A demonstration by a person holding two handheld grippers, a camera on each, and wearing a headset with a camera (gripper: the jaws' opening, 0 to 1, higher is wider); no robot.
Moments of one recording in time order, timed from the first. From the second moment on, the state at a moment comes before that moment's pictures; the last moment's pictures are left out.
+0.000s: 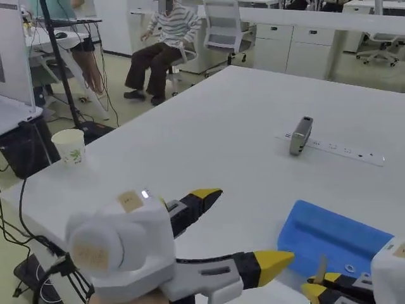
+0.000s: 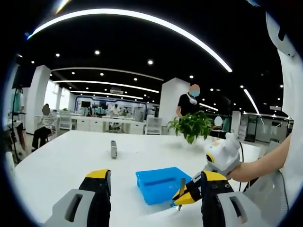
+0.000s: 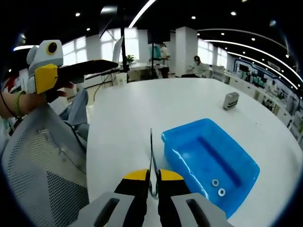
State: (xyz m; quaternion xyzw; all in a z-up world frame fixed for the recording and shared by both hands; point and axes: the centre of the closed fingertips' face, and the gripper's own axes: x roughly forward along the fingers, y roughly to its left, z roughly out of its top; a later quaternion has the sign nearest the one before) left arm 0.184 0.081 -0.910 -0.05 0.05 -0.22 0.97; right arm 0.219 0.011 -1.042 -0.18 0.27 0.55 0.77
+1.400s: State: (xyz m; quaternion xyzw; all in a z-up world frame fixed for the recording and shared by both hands) left arm 0.178 0.069 -0.925 0.00 0.08 -0.25 0.96; right arm 0.242 -0.005 -0.978 -0.10 0.24 0.44 0.86
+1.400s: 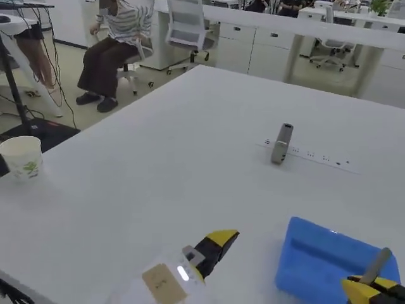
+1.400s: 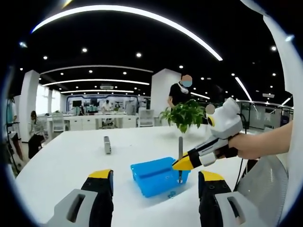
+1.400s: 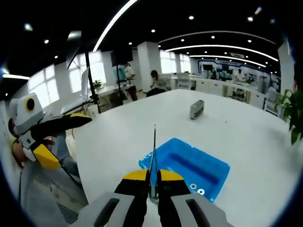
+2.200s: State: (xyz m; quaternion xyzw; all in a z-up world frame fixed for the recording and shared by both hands) left arm 0.179 0.073 -0.928 0.00 0.09 -0.25 0.97; right arm 0.276 0.013 -0.952 -0.09 0.21 0.45 0.86
